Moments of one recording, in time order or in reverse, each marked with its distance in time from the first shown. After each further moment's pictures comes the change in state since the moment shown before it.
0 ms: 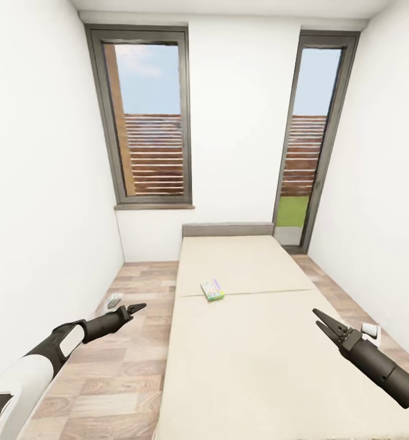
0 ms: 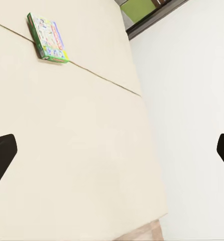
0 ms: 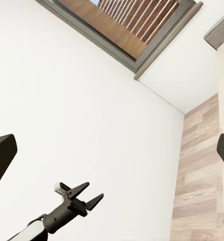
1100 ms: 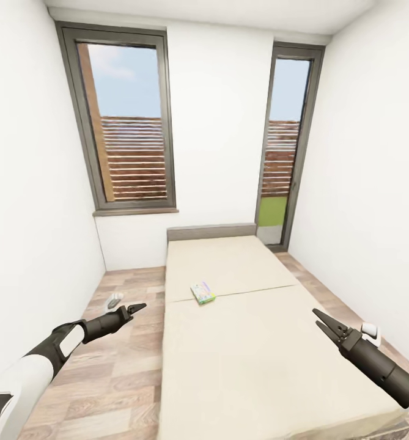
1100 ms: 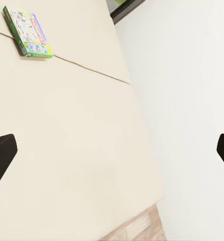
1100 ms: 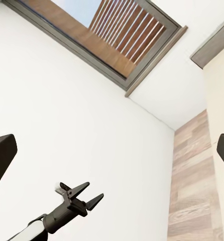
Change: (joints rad) left arm 0.000 0.000 0.000 0.000 0.000 0.000 0.000; right arm 0.000 0.000 0.000 0.000 0.000 0.000 0.000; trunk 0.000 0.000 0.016
